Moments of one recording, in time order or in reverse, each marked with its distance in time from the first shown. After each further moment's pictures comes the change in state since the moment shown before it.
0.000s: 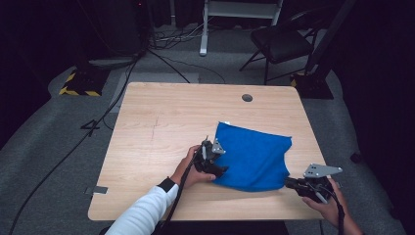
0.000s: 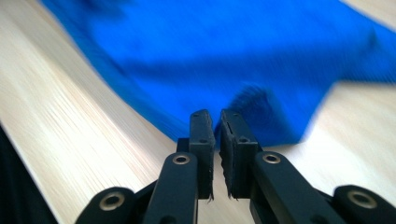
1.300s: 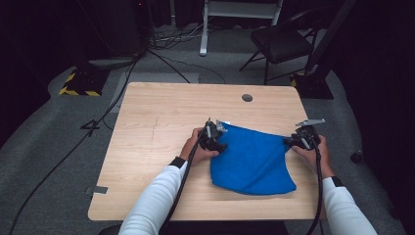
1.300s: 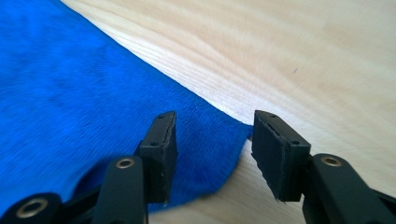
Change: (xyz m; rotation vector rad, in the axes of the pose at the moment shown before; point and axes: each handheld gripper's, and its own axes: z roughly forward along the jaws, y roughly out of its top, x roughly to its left) left arm 0.064 0.032 0.043 0.007 0.086 -0.029; right arm -0.142 0.061 0.086 0.108 -0.282 0.234
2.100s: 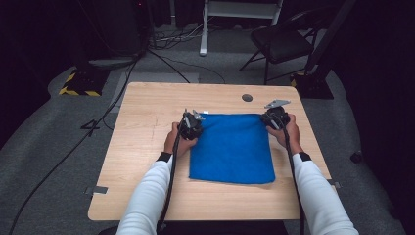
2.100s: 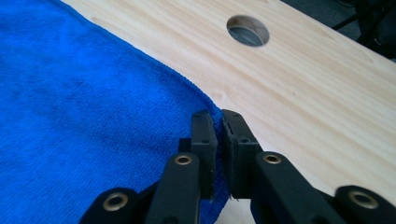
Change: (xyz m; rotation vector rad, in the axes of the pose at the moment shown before) left arm 0.062 -0.030 -0.027 -0.003 0.180 -0.146; right arm 0.060 0.091 0.042 -0.139 -0.031 -0.217
